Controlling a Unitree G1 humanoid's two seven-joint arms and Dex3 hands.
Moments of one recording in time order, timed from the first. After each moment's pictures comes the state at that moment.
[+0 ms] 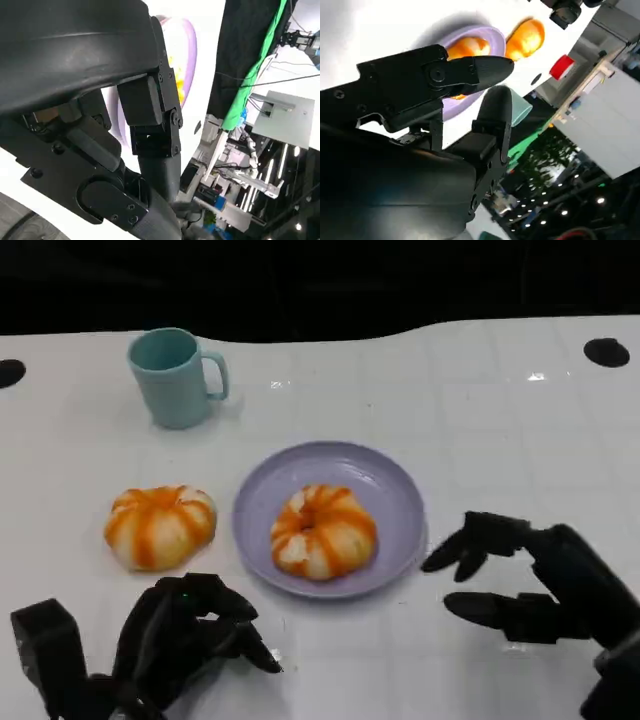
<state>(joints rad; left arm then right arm) -0.20 -0.08 0.20 0.72 -0.39 -0.26 -0.71 -0.18 -0.31 0.23 0.41 -0.18 -0.80 0.08</state>
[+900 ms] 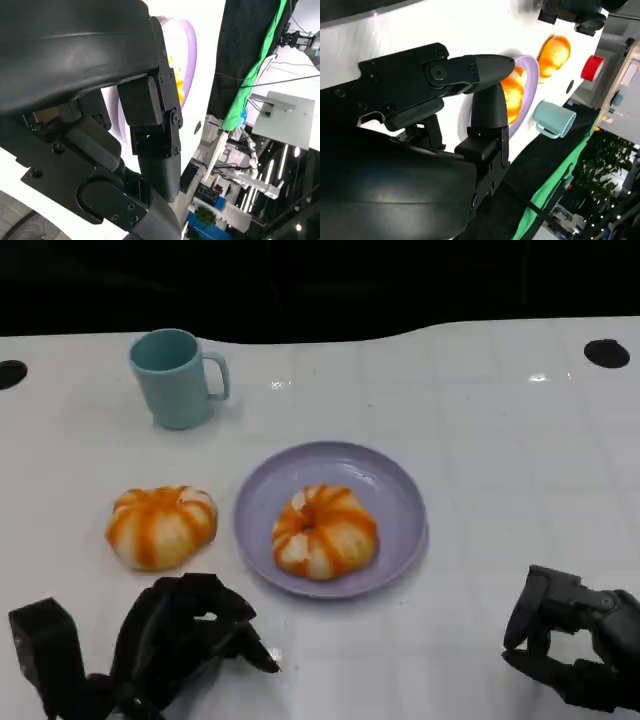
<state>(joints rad) -0.20 -0.07 0.20 0.72 -0.39 -0.24 -0.71 0.05 -0.28 0.09 0.30 0.00 -0.63 0.30</state>
